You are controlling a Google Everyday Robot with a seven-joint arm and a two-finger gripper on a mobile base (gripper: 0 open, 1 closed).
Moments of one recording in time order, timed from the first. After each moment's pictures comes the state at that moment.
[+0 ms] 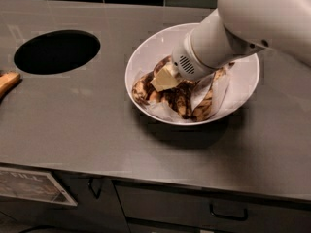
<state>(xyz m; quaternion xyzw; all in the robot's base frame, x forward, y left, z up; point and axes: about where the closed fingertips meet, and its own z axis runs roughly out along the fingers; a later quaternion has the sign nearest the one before) 0.528 -0.023 0.913 -0.41 0.85 0.12 0.31</state>
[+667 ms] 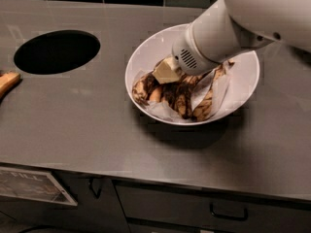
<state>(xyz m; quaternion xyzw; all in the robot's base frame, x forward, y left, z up) 0.519 -0.022 0.939 -0.42 0.84 0.11 0.34</state>
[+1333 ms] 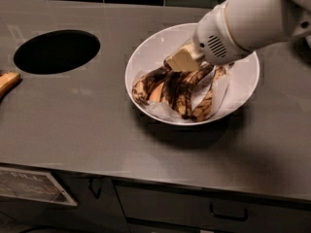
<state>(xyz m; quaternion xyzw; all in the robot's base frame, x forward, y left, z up) 0.503 -0.044 0.976 -0.44 0.81 0.13 0.37</state>
